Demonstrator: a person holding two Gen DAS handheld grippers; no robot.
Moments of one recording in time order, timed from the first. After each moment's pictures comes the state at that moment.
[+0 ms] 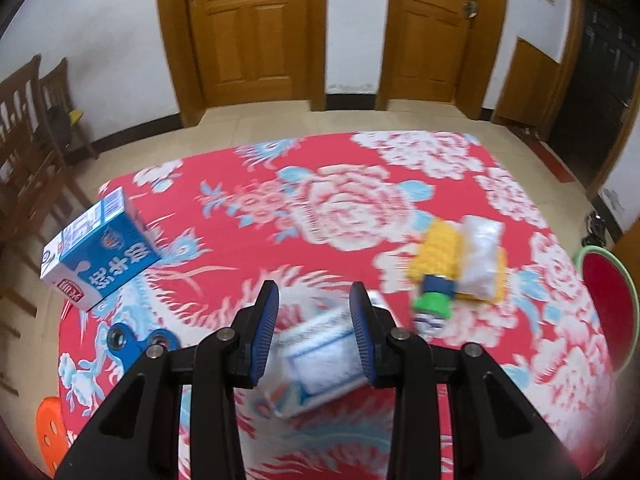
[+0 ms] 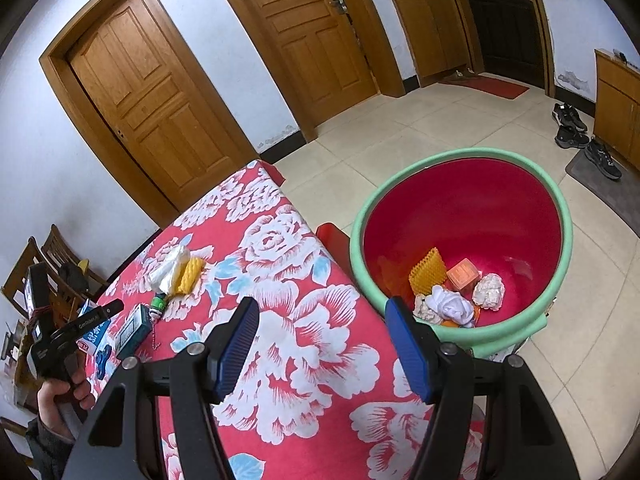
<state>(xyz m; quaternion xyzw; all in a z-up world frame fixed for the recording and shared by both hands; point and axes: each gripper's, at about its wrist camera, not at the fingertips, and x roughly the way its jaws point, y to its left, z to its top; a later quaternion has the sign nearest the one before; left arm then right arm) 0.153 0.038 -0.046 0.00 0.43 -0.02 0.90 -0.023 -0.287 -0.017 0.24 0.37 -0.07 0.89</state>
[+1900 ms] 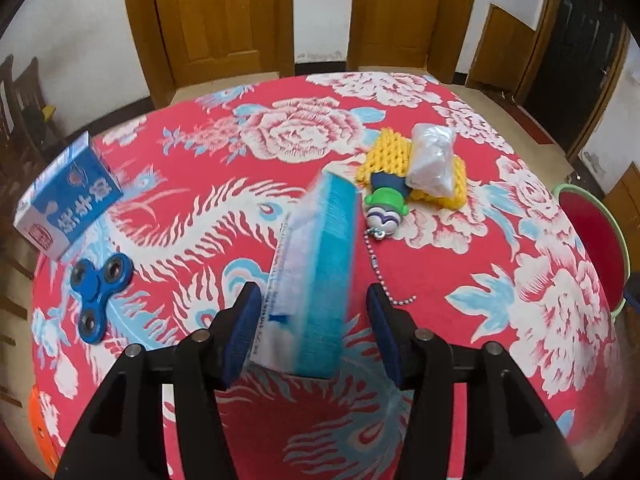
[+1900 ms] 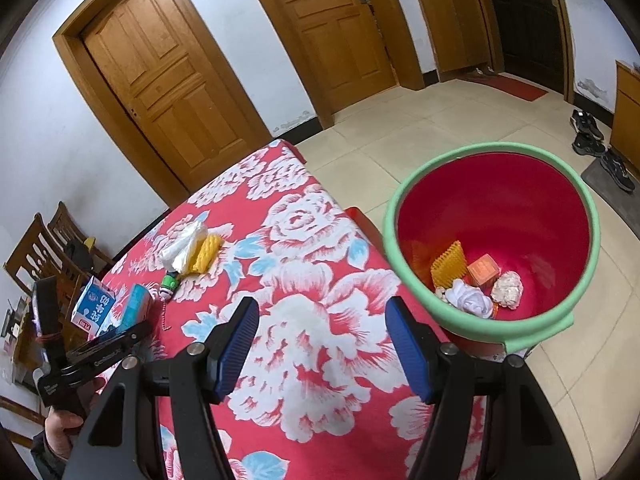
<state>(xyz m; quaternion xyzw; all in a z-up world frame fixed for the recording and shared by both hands) 0.108 0.012 -0.075 0.01 0.48 -0.08 0.87 -0.007 -0.257 -0.022 0.22 0.39 -0.04 0.89</state>
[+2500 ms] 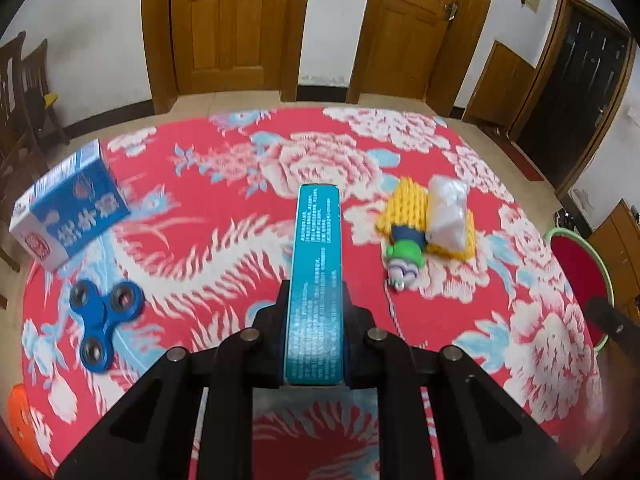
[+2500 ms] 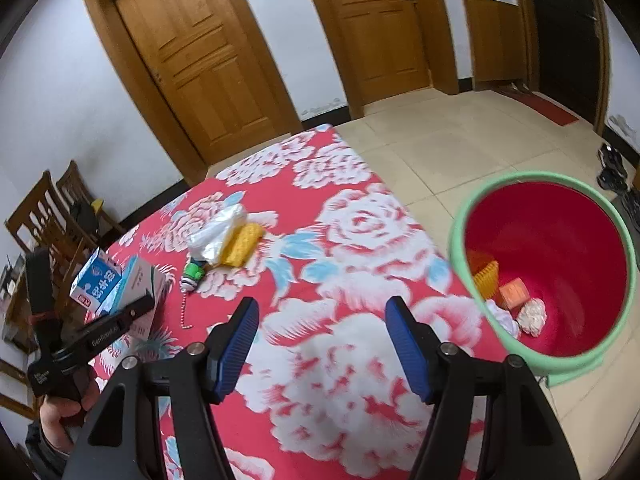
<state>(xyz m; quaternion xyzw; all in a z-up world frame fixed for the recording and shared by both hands) 0.123 0.037 -0.059 -0.03 0.44 -0.09 0.90 0.043 -0.202 -0.019 0.16 0.41 0.01 0.90</state>
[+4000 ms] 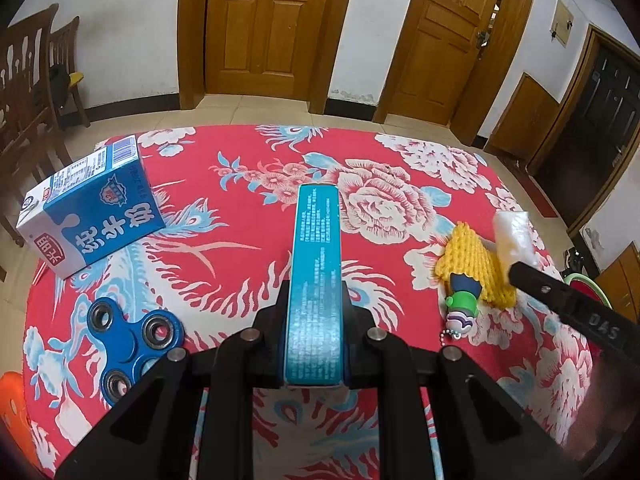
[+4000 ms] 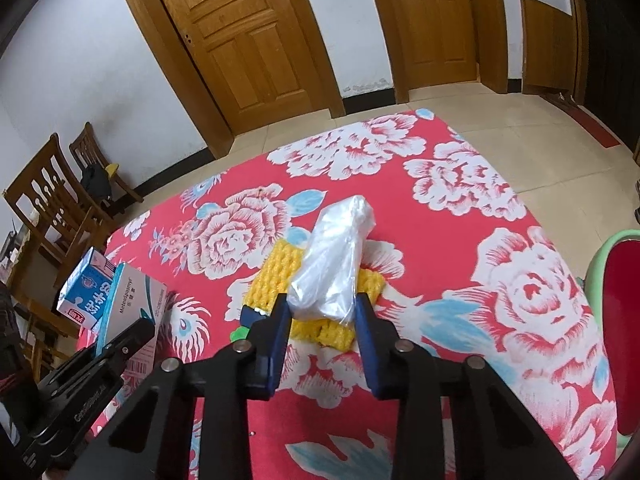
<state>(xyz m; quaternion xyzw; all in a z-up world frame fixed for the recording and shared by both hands) 0.145 0.074 -0.066 -0.08 0.42 -0.05 0.90 0.153 -0.122 -0.043 0.14 0.44 0.05 0.89</state>
